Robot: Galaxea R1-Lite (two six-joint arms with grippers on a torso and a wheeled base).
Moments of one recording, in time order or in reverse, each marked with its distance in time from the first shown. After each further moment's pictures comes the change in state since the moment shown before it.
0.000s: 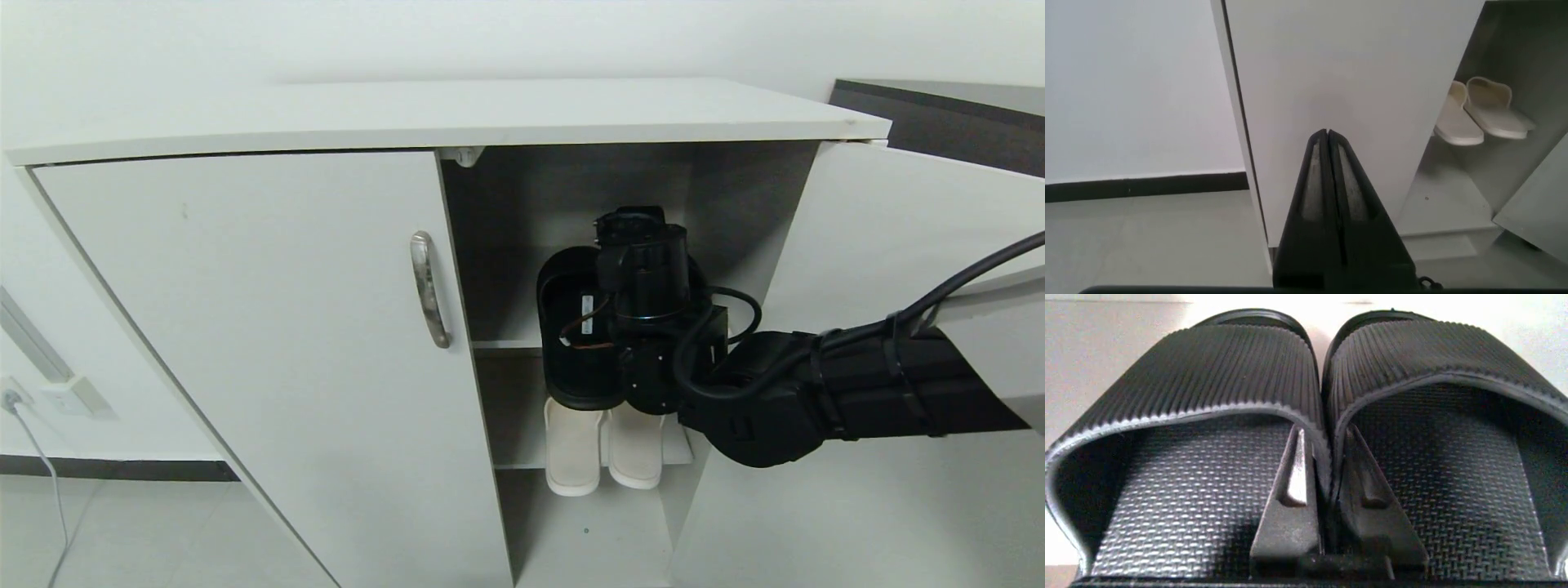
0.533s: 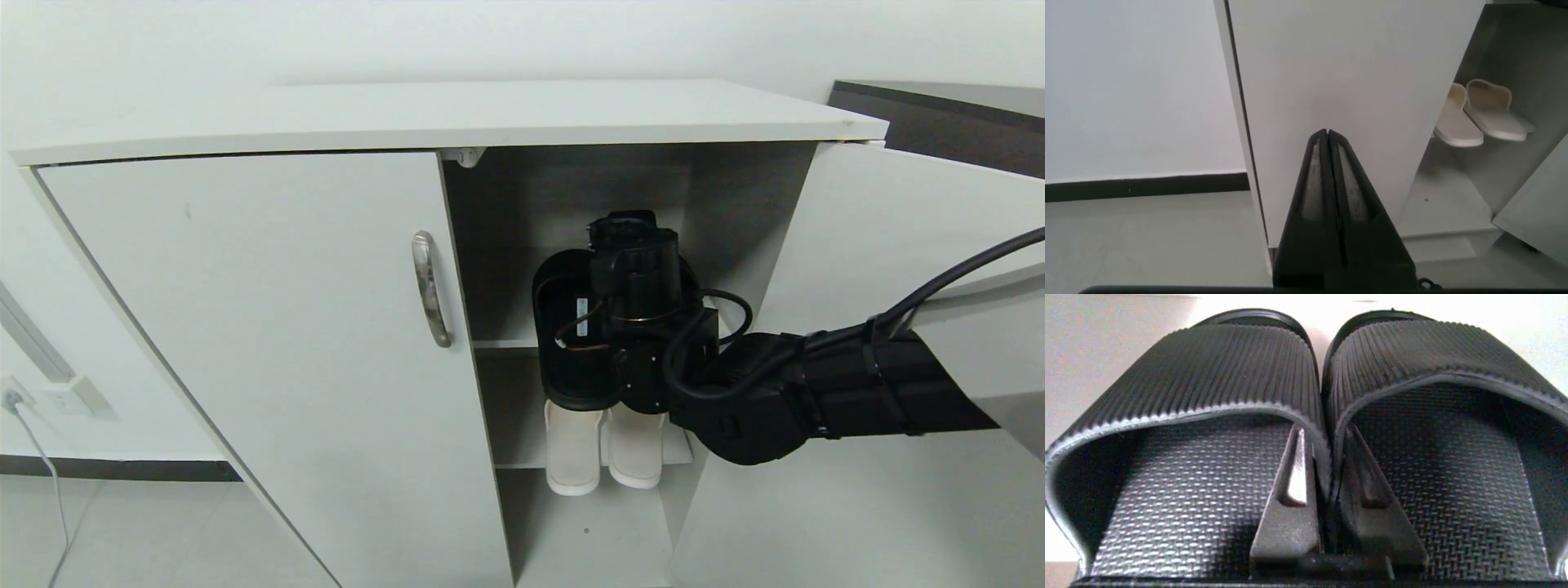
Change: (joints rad) left arm 0.000 0.000 0.000 0.000 0.000 -0.001; right arm -0.024 0.029 -0.025 -0.002 0.025 -0.010
